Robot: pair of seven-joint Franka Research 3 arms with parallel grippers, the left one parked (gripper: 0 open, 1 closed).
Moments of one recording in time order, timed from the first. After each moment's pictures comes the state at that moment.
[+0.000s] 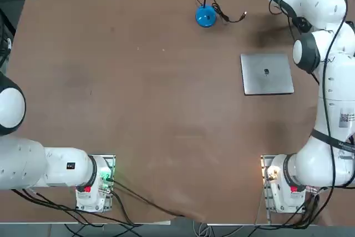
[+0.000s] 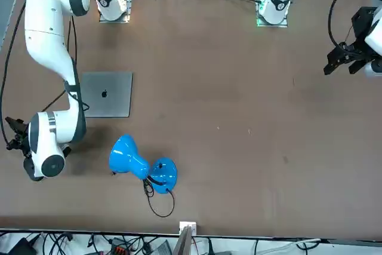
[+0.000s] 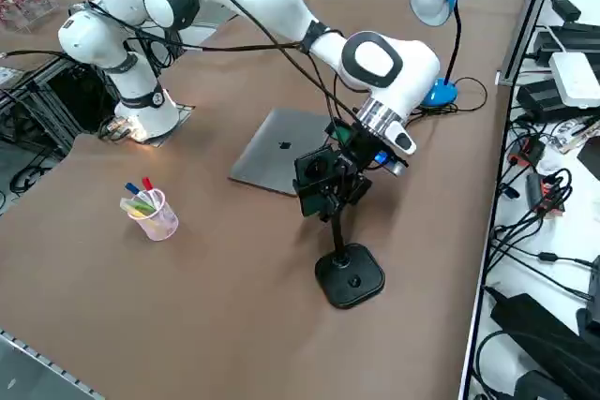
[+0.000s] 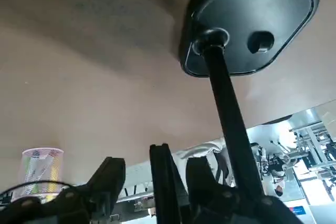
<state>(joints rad) 0.07 1.02 -0.15 -1.01 -0.72 1.52 -0.73</state>
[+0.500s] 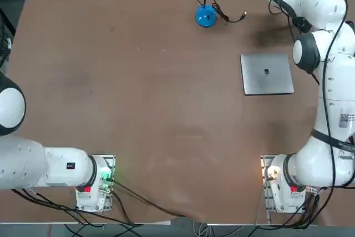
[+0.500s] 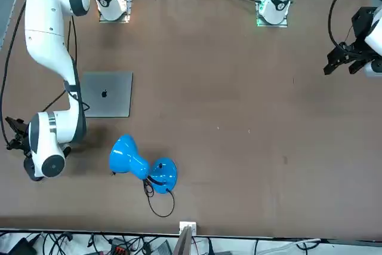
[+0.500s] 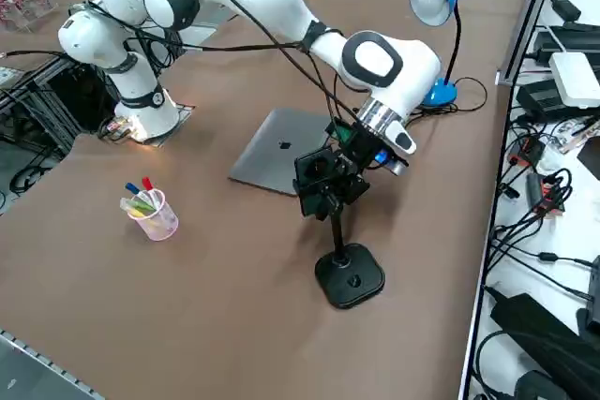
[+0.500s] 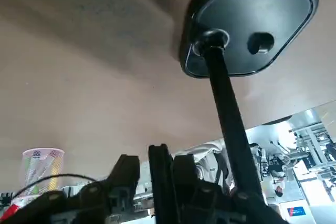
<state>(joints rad) 0.07 1.02 -0.15 -1.01 -0.72 1.52 -0.73</state>
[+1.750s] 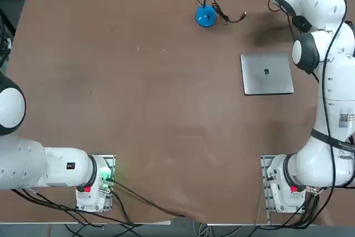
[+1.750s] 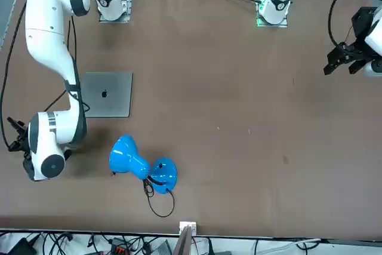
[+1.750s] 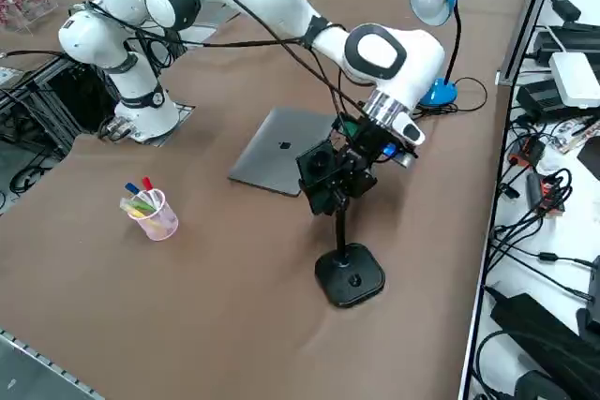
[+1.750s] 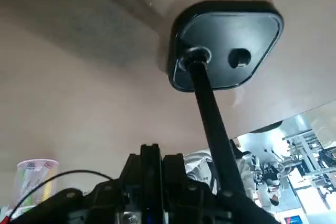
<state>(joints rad) 0.08 1.02 -0.14 -0.97 -0.71 1.55 -0.73</state>
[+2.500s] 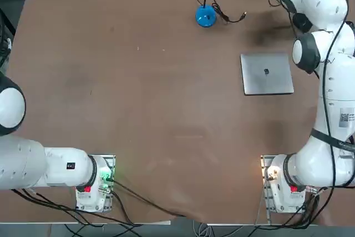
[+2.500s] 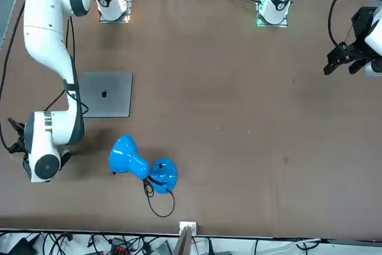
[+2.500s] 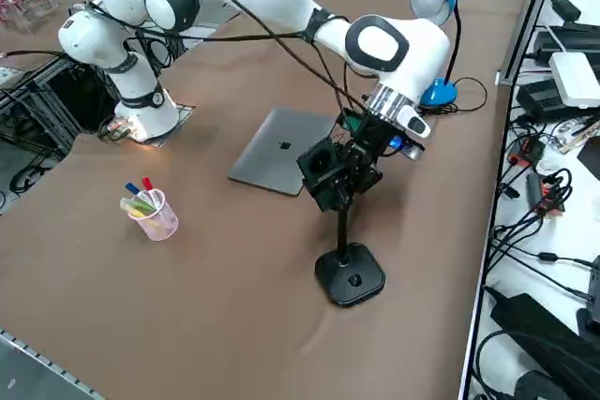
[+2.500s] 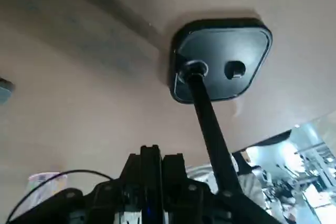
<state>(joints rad) 0.06 1.02 -0.13 -0.91 -0.63 1.55 -0.74</state>
